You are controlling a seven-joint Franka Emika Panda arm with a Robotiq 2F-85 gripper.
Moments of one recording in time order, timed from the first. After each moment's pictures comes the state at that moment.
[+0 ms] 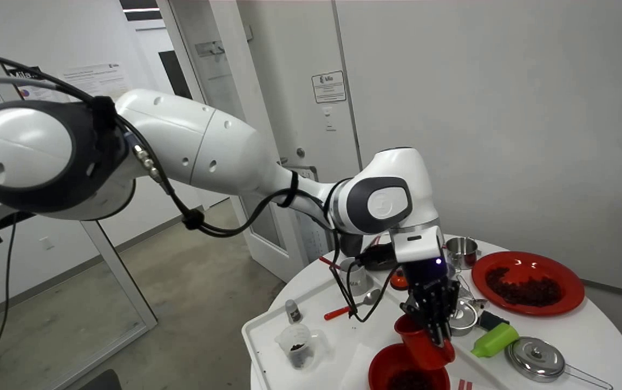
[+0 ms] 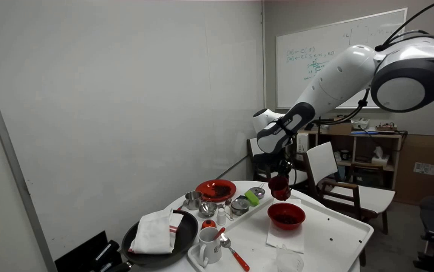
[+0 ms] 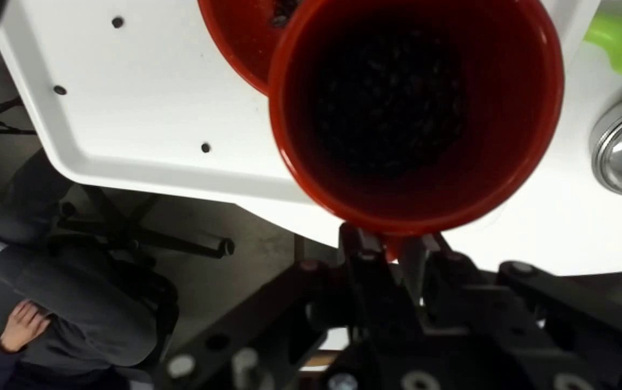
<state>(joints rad) 0.03 1.03 -0.50 -1.30 0.05 2.15 1.51</state>
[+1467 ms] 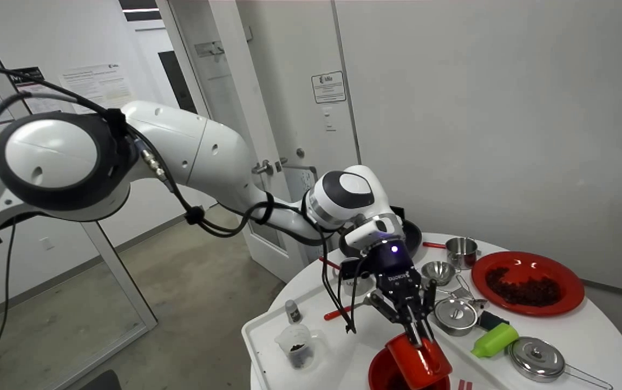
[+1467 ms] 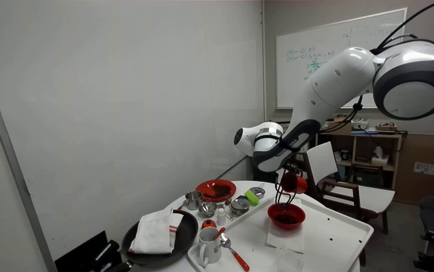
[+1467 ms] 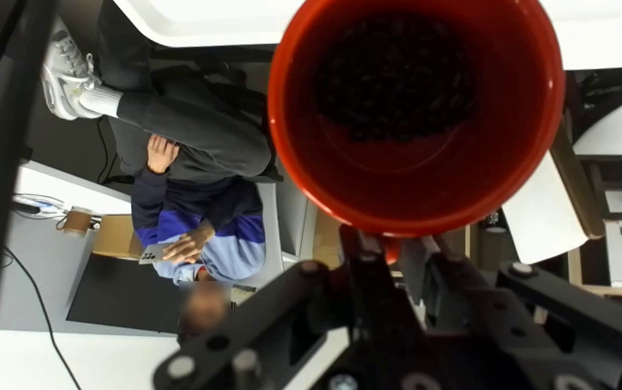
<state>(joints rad) 0.14 1.06 -0.46 -1.26 -0.47 1.81 2.07</state>
